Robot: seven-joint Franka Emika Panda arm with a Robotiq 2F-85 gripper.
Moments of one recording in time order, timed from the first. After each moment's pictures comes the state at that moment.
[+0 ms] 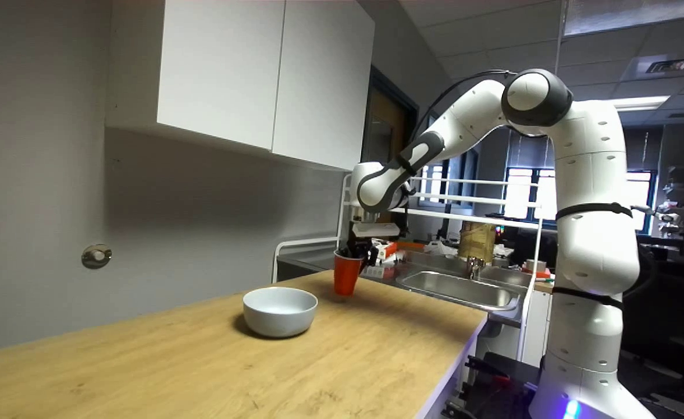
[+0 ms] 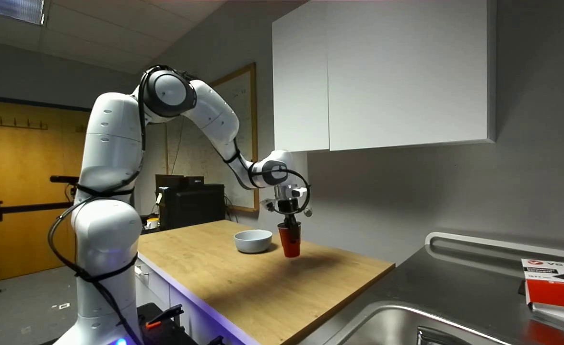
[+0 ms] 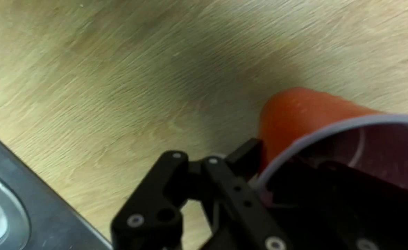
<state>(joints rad) -0.01 0.14 -0.11 -2.18 -0.16 2.38 0.59</state>
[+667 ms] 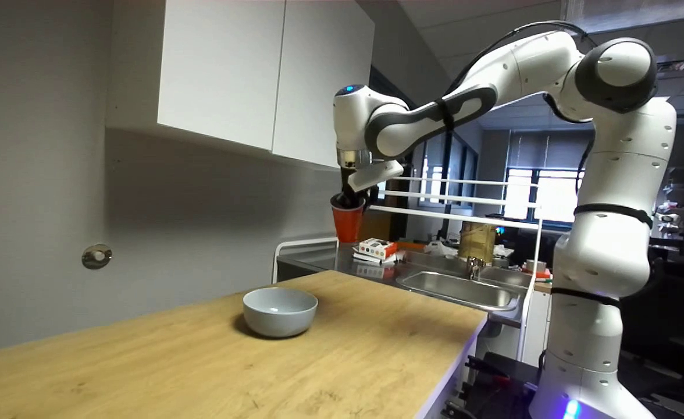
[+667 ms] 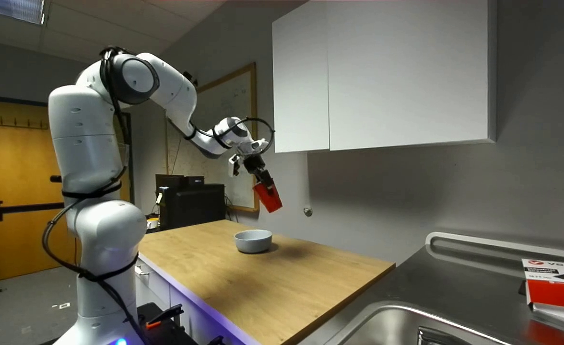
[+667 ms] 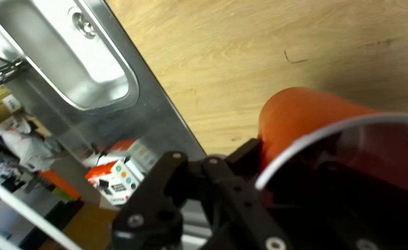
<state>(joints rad) 0.11 -0.15 0.13 -2.10 -0.62 1.91 0.95</state>
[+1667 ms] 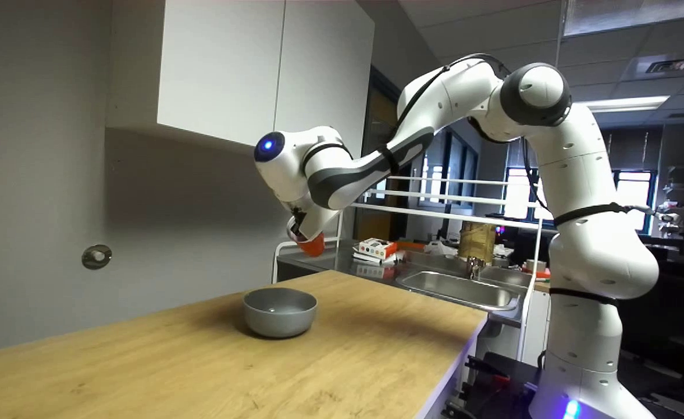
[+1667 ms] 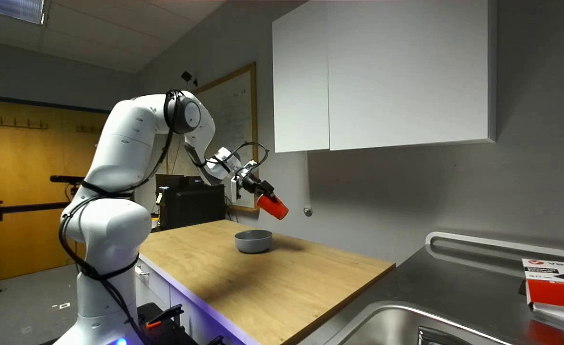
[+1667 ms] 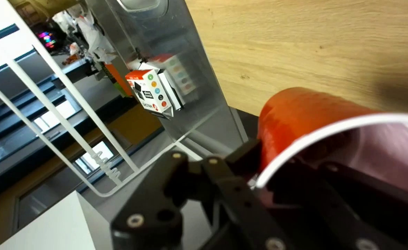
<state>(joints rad) 0.24 0.30 0.25 -1.80 -1.08 1.65 1.14</state>
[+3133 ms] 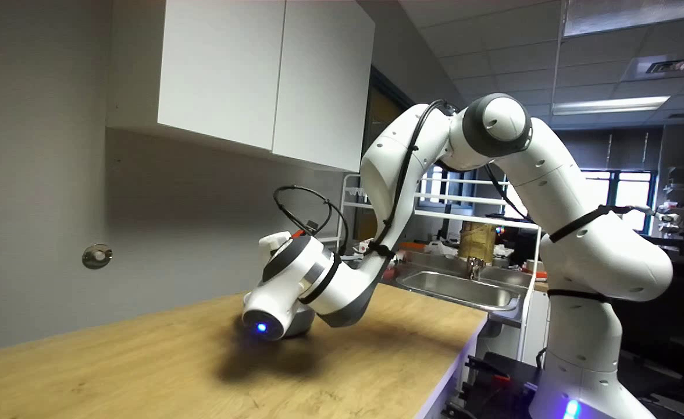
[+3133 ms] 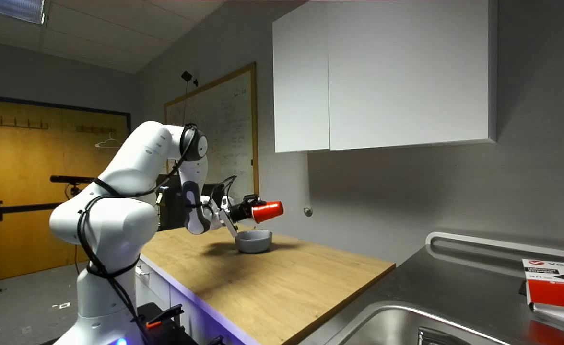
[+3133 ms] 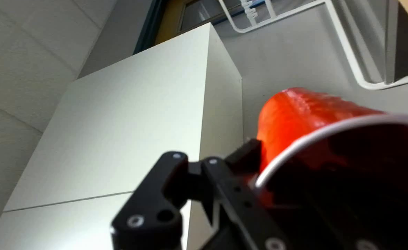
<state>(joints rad) 0.47 0.63 0.22 -1.89 -1.75 1.13 1.32</state>
